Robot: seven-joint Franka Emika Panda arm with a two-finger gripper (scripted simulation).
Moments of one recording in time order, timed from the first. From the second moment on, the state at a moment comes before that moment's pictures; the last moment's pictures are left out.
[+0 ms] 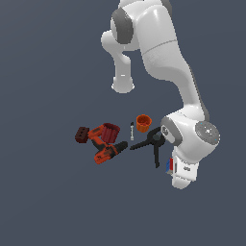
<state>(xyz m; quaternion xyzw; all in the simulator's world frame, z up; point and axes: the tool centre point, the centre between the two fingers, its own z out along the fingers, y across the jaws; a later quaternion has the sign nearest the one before) 0.105 0.235 0.033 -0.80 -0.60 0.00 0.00</state>
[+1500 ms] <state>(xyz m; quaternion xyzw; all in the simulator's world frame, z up) 0.074 0.196 0.101 -0.80 -0.60 0.00 0.00</state>
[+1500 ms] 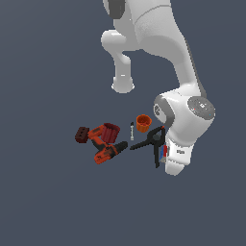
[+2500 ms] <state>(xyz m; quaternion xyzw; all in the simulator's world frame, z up) 0.006 0.105 0.267 -0.80 -0.60 0.00 0.00</state>
